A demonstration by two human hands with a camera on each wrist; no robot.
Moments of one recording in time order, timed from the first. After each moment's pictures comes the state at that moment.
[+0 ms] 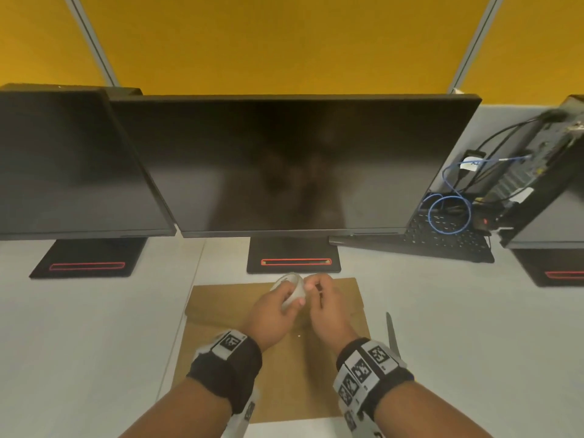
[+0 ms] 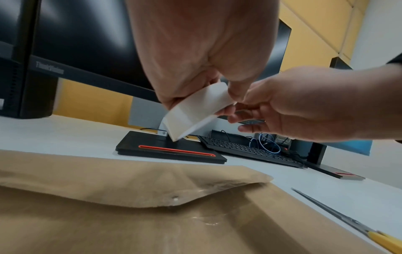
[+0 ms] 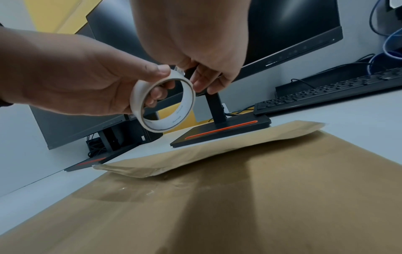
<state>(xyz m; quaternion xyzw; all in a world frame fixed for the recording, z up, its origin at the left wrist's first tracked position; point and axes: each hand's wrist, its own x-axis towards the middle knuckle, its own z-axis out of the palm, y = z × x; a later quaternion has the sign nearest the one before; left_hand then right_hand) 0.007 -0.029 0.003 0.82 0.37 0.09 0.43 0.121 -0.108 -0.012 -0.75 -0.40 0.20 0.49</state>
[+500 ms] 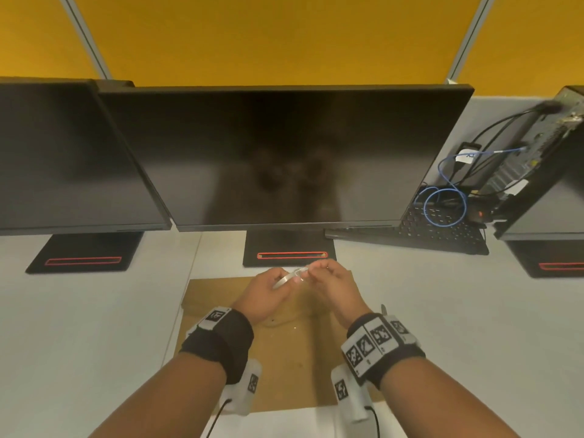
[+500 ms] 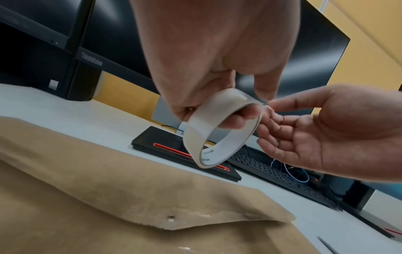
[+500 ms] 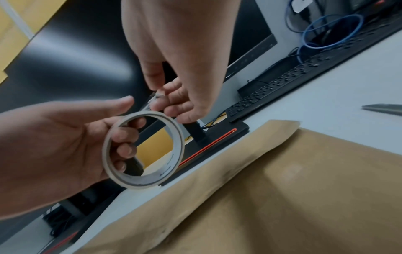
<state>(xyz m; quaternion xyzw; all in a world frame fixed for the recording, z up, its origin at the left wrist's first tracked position) 0.013 -0.013 0.016 0.77 0.37 0.11 0.52 0.146 -0.106 0.015 -0.66 -0.23 0.40 0.60</state>
